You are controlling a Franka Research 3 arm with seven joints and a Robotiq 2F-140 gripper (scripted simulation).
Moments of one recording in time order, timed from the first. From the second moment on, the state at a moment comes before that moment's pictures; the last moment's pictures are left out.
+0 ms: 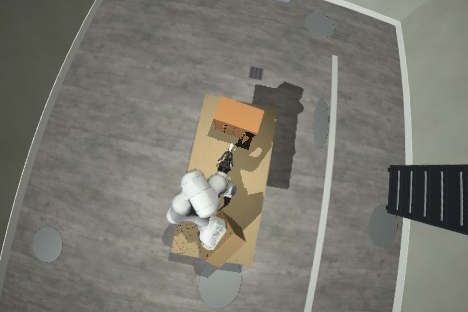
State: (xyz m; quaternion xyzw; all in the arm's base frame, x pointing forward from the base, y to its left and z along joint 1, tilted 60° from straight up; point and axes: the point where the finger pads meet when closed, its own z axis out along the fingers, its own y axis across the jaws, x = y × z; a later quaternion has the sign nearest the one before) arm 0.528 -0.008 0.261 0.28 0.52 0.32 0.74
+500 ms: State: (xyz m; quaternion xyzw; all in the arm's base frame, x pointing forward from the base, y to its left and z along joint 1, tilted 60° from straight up) arm 0.523 -0.039 0.240 0.28 0.52 0.32 0.74
